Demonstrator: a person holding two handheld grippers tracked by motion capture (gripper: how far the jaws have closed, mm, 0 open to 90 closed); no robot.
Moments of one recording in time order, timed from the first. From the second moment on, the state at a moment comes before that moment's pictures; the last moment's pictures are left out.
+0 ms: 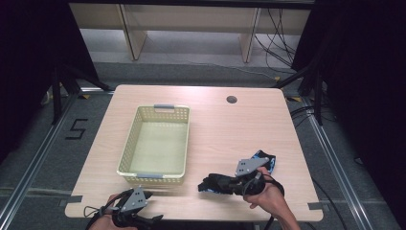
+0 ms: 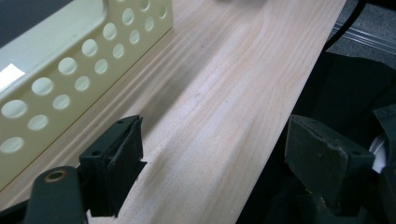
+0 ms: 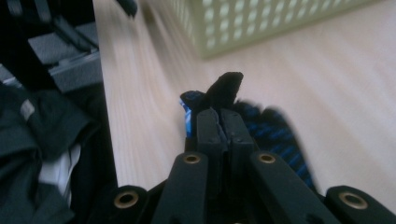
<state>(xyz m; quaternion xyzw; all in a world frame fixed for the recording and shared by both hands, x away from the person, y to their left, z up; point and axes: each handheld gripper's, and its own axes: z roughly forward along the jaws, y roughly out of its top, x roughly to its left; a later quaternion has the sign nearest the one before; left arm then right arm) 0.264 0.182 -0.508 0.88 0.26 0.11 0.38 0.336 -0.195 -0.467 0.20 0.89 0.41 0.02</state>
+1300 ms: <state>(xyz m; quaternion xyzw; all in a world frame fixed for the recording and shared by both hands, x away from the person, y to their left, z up) 0.264 0.181 -0.509 0.88 0.26 0.10 0.38 0.336 -0.293 -0.464 0.40 0.84 0.29 0.21</state>
